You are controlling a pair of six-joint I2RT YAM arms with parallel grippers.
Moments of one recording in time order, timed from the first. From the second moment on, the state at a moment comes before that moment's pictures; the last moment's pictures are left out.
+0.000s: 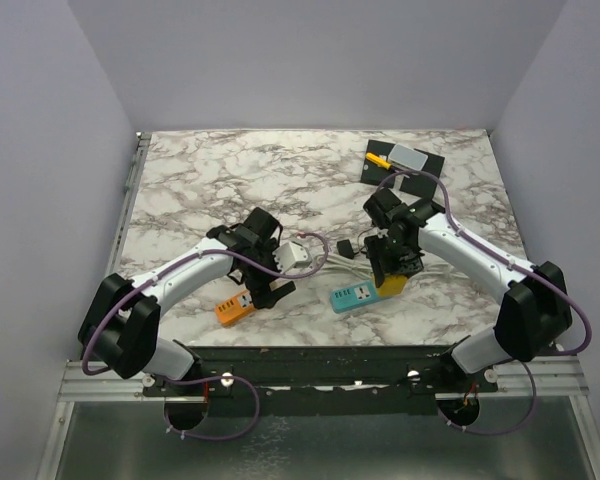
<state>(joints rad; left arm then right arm) -0.61 1.42 0.93 -0.76 0.31 0.57 0.58 1.50 1.17 -1.10 0.10 0.33</state>
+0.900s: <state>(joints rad) -0.58 1.49 0.93 -0.71 0.15 1.04 0.63 1.40 1.04 -1.00 0.16 0.40</state>
